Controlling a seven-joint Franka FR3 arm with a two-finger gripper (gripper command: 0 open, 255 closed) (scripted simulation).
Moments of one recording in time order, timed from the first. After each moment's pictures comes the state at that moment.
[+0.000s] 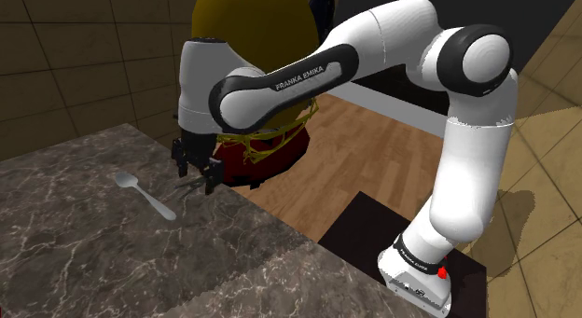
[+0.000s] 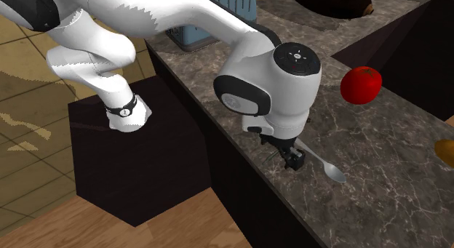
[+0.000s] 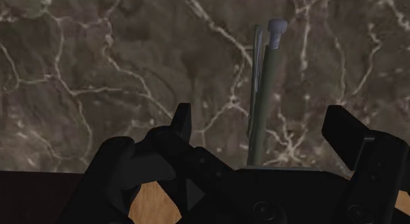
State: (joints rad) arm -0.09 0.39 0.72 -1.83 -0.17 2.18 2.12
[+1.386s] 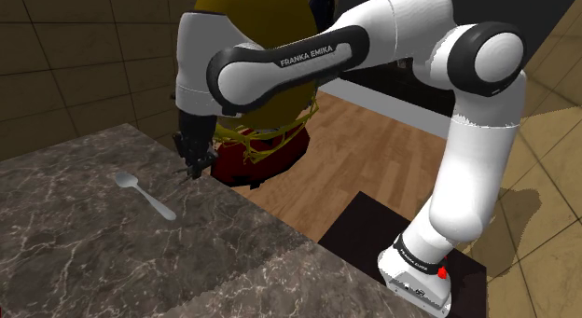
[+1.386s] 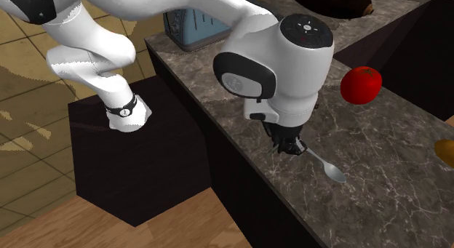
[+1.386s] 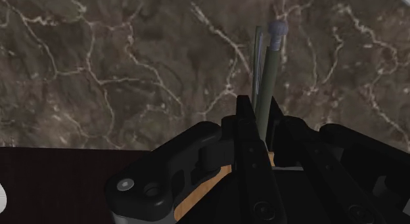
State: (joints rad) arm -0.10 0.35 0.74 -1.77 -0.14 2.09 2.11
